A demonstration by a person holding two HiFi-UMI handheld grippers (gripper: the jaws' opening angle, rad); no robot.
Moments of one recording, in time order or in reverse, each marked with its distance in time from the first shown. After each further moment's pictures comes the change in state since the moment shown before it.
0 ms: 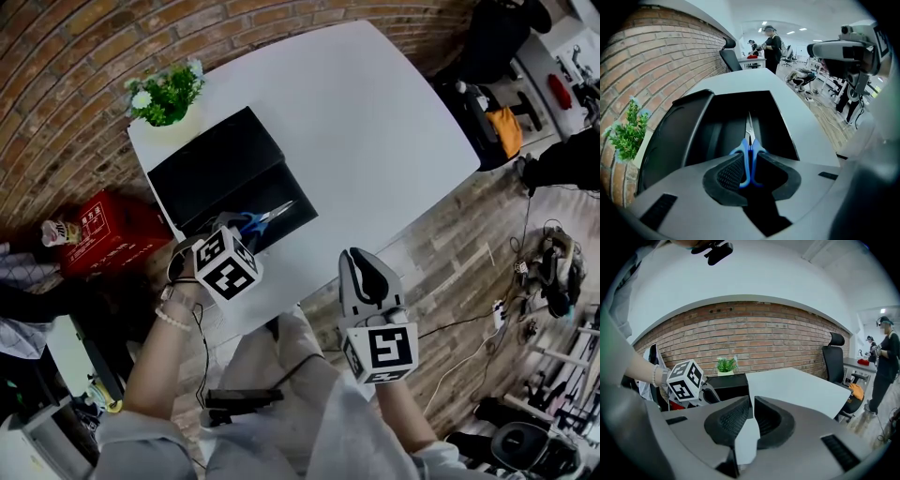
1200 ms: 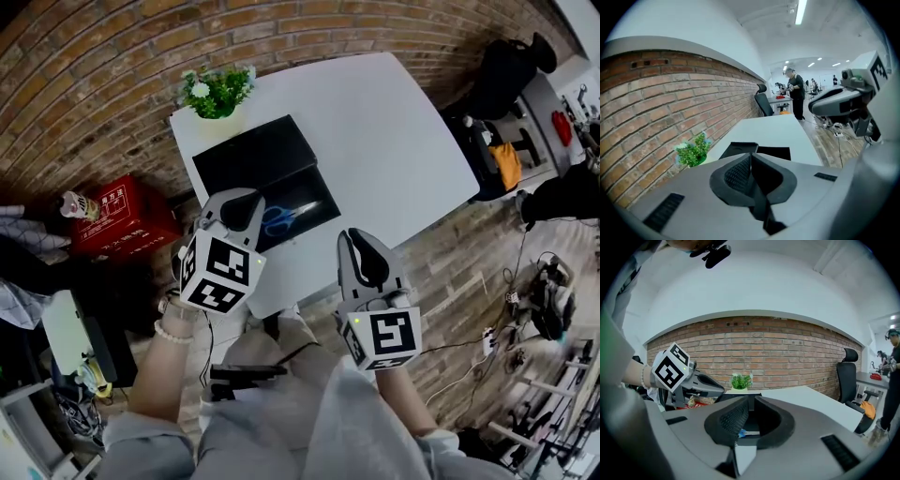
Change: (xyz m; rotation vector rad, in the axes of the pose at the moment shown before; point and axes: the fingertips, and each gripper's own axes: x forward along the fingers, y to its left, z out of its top) left arm -0.174 0.042 0.033 -0.212 -0.459 0.355; right arm -0.019 0.073 0.077 -0.100 -0.140 0.108
